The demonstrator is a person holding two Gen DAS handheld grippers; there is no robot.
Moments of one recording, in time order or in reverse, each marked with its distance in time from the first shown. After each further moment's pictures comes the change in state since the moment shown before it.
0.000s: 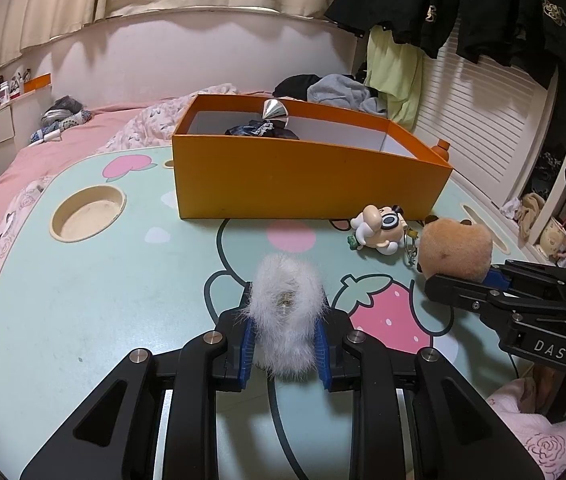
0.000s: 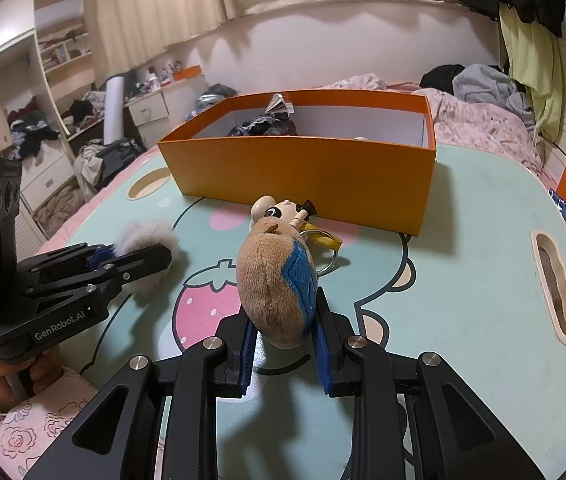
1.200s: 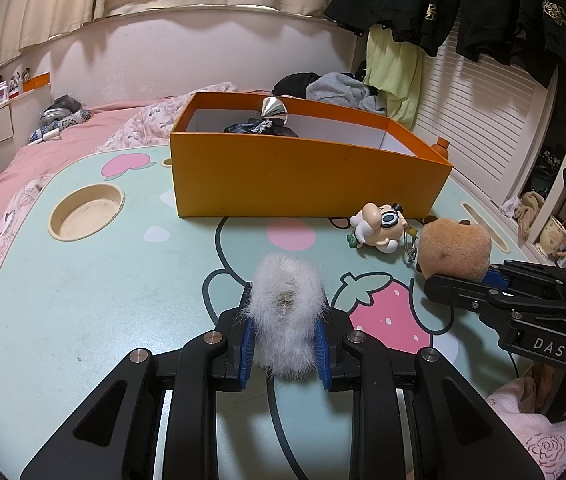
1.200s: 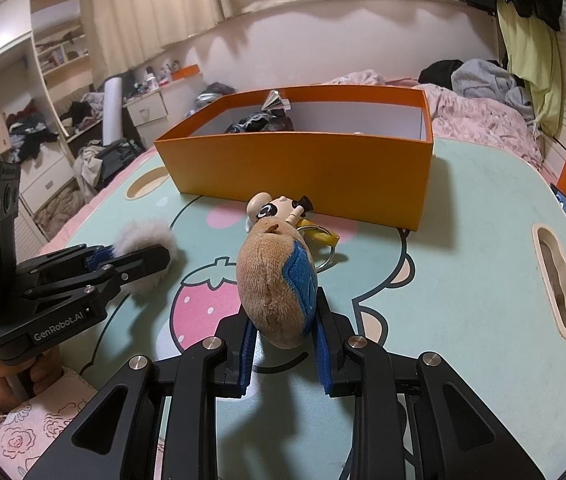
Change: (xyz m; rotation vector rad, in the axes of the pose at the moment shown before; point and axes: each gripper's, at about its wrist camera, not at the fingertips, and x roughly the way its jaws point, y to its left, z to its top) left arm 0.000 0.000 0.001 0.001 0.004 0.000; right arm 0.000 0.000 -0.002 0.012 0.008 0.002
